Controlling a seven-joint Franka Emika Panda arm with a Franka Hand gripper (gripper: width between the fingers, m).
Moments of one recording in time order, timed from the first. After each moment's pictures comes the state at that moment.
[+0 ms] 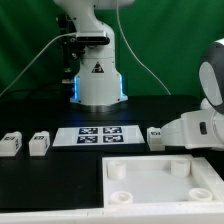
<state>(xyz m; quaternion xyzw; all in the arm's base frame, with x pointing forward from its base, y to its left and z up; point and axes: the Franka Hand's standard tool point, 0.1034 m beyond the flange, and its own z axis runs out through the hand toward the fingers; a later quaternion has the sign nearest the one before) 0.383 0.201 0.003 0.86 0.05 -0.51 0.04</state>
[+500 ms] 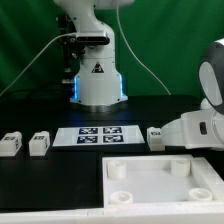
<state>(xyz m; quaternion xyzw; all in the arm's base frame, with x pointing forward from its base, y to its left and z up) 0.383 0.201 0.003 0.86 0.05 -0.51 0.04</state>
